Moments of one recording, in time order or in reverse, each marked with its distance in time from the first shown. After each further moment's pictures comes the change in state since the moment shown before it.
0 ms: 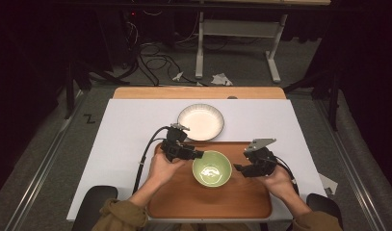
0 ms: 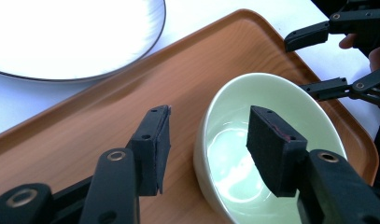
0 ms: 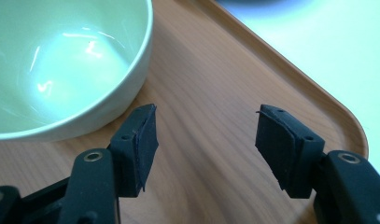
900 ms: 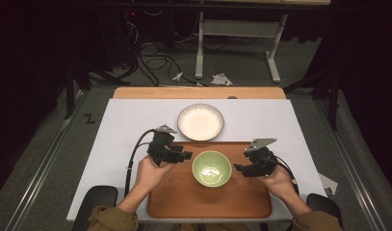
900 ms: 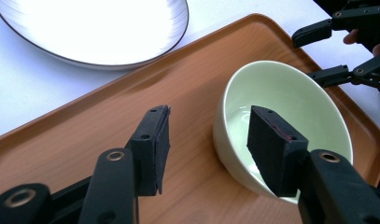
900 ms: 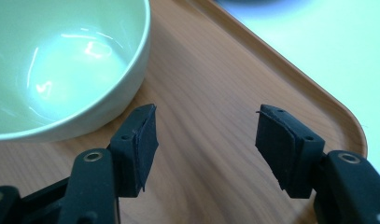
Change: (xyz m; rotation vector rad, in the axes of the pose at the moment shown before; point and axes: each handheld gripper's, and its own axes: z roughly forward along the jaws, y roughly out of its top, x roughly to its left) left arm 0.004 -0.020 -0.032 -0.051 0.058 0.010; right arm -0.001 0.000 0.000 0.000 0.000 0.007
